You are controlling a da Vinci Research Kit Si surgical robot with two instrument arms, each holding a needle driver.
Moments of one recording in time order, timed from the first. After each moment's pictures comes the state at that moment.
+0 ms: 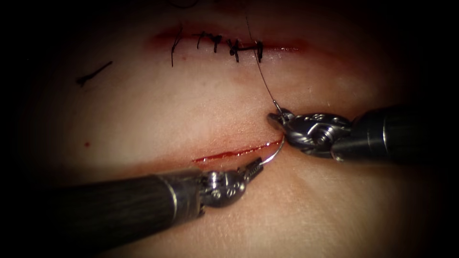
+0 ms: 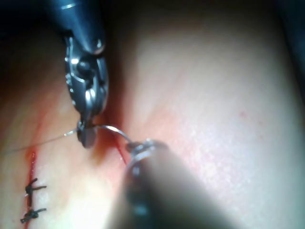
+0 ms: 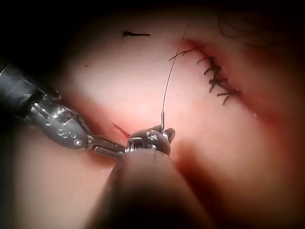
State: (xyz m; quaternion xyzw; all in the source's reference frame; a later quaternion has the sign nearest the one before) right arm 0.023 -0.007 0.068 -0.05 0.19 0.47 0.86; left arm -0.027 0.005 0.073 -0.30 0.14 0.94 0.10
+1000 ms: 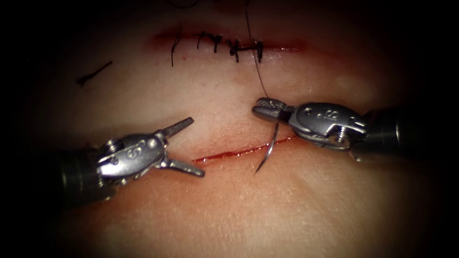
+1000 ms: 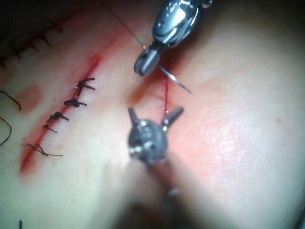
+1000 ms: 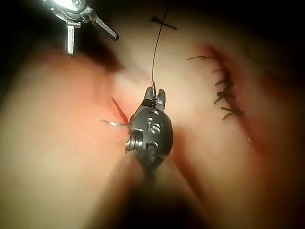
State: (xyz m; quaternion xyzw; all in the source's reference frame) right arm 0.024 -0.004 0.067 0.05 0.48 0.27 0.83; left arm -0.013 0.012 0.067 -0.54 -0.19 0.79 0.25
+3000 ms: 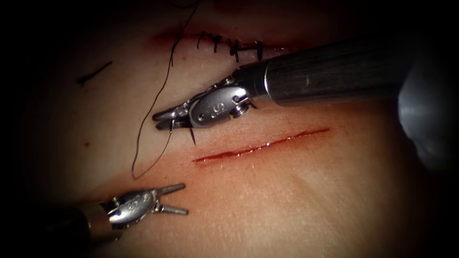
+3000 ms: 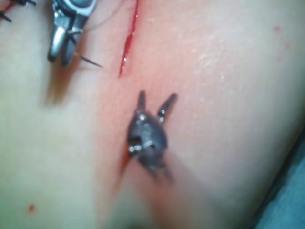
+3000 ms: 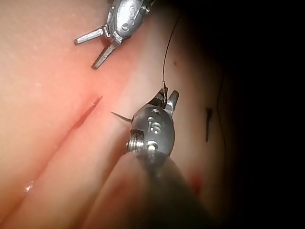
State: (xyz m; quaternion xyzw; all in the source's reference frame) right arm 0.040 -0.004 0.076 -0.08 0.61 -0.26 0.75; left arm -0.011 -0.001 0.083 -0.56 -0.20 0.76 0.24
